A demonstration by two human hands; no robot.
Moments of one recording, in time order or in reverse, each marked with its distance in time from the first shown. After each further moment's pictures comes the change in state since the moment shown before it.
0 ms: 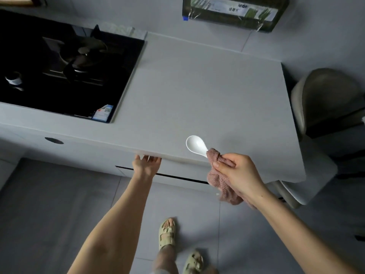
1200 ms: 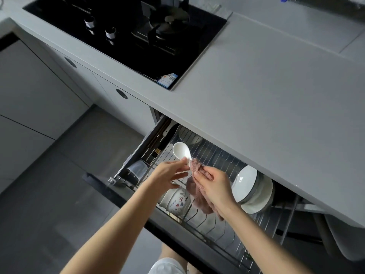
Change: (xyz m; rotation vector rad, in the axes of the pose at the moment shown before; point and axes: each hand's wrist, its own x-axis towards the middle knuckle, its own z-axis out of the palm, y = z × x) left_hand -0.124 -0.002 -0.074 0.953 0.145 0.045; right_hand -0.047 -0.003 0.112 0.041 -0.451 -0.036
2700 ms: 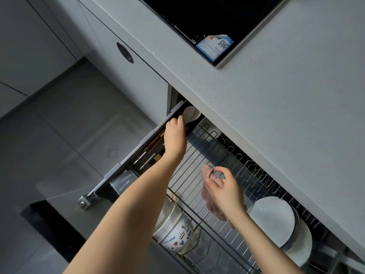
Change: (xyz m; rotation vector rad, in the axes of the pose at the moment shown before) left_hand 0.252 0.039 -0.061 1.040 0.705 0.698; right_hand 0.153 0.073 0.077 -0.346 -0.046 0.196
